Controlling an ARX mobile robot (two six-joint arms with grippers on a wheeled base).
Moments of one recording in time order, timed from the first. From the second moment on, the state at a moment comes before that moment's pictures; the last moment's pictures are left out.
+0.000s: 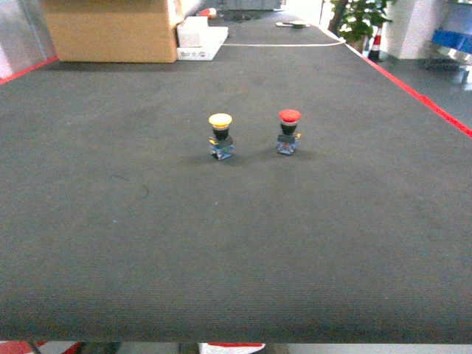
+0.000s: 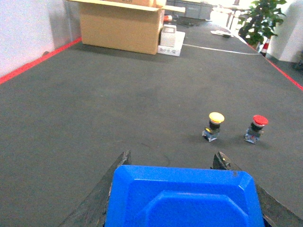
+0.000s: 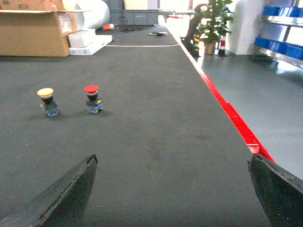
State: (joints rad) left arm -0.60 0.64 0.34 0.23 -0.71 -0.15; right arm 0.00 0.00 0.01 -0.01 0.00 0.00
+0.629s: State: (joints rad) left arm -0.60 0.64 0.34 0.23 -0.71 -0.15; right arm 0.00 0.00 0.01 -0.01 0.00 0.00
